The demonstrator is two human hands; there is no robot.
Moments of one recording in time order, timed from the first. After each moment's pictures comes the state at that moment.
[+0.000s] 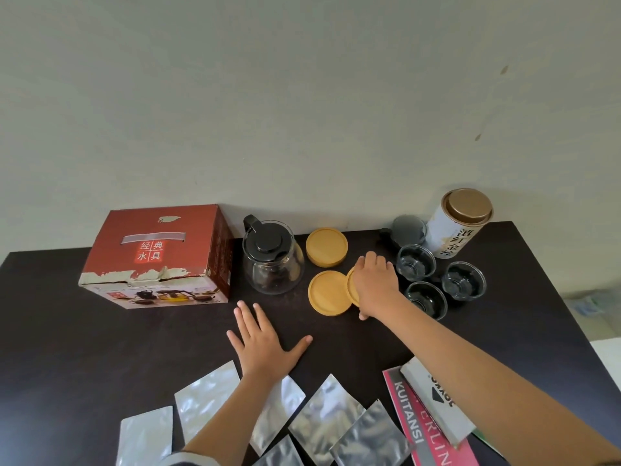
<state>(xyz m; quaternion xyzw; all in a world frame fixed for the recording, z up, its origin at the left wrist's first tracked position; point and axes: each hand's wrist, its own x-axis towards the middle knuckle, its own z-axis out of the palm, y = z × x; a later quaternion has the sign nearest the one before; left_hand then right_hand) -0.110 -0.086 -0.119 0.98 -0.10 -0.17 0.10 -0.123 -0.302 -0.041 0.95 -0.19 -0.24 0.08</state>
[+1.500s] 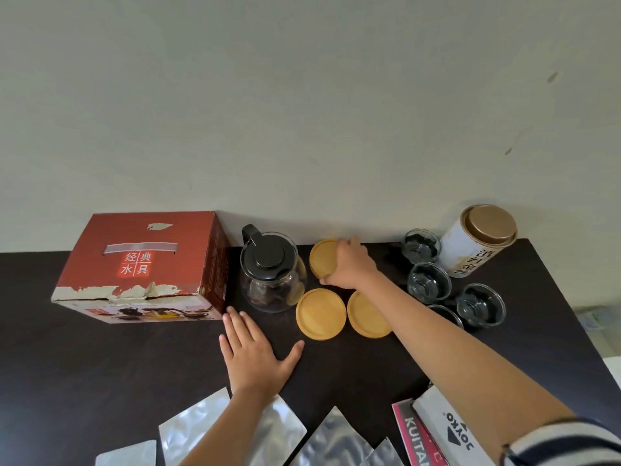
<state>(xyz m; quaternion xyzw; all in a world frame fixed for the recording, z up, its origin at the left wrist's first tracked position) -0.084 -0.089 -0.143 0.99 -0.11 -0.07 0.07 -0.035 -0.318 -0.061 0.94 -0.25 -0.15 -0.19</state>
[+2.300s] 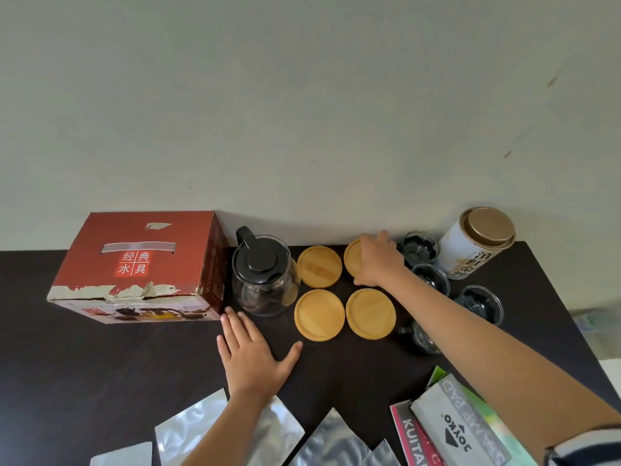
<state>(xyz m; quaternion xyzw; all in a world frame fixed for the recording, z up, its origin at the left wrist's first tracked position) -0.083 -0.087 -0.141 0.99 -0.11 -0.07 0.08 -0.049 -0.349 -0.045 0.94 -0.28 -0.18 -0.10</state>
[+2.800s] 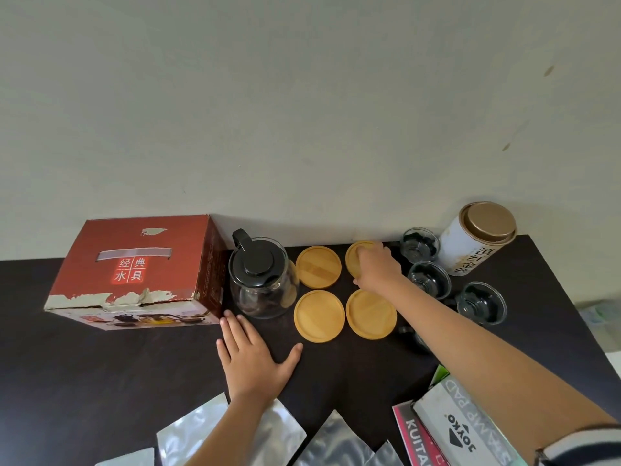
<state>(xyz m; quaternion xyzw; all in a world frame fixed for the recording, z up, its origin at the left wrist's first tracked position) -0.083 -0.087 -0.143 0.99 -0.11 -0.07 0.08 -0.057 -0.354 -0.071 0.95 -0.25 -0.16 -0.09</state>
